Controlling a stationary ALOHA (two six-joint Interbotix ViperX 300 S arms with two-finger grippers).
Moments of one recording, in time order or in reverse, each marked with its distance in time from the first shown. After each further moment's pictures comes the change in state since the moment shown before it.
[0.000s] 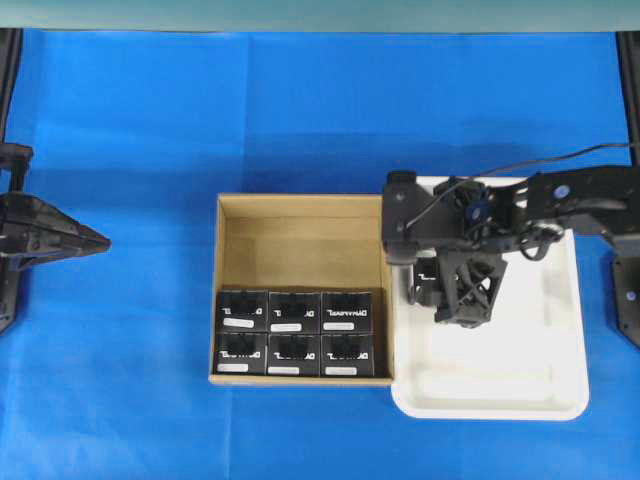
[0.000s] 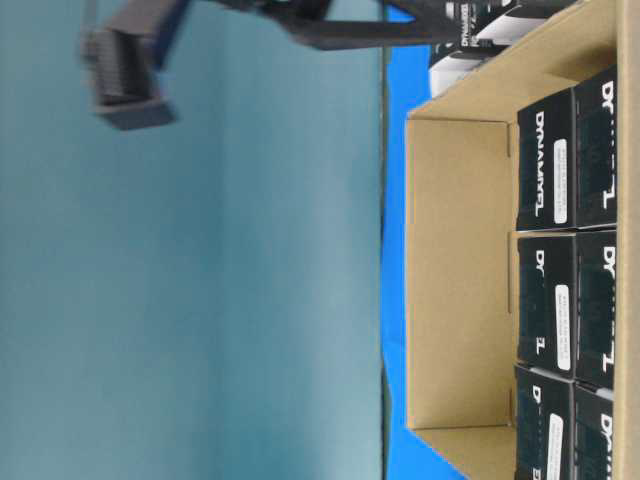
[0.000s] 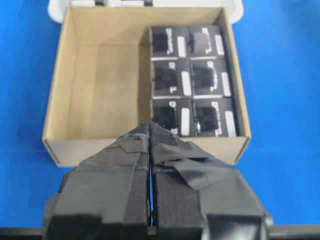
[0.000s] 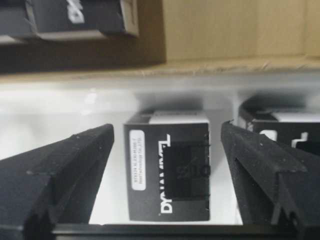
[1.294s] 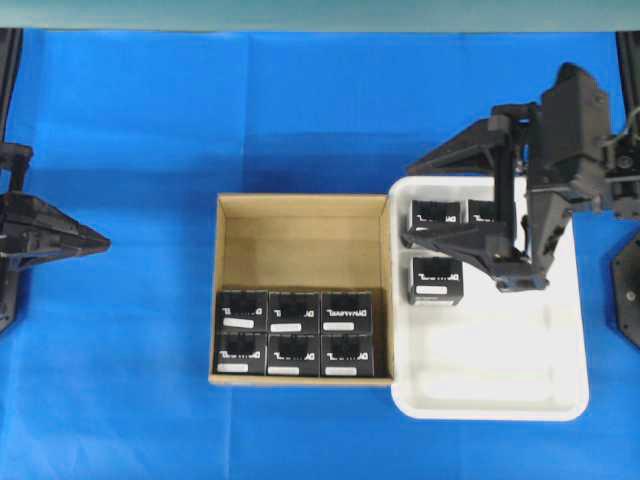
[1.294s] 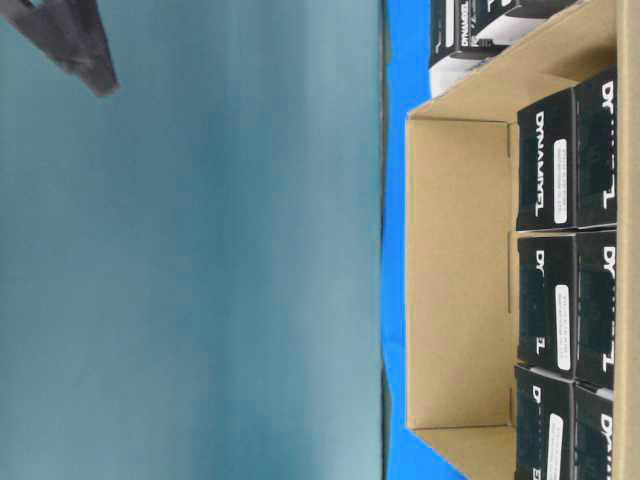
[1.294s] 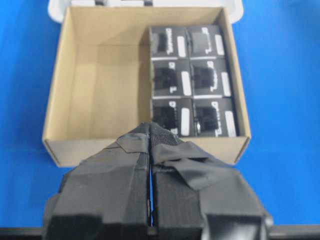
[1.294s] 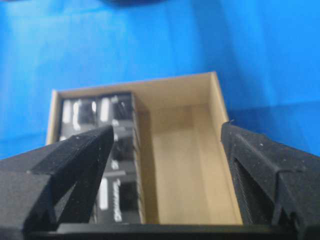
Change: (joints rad) left arm 0.000 0.000 0.000 0.002 -0.002 0.000; right arm 0.011 -0.430 0.109 0.002 -0.488 0.063
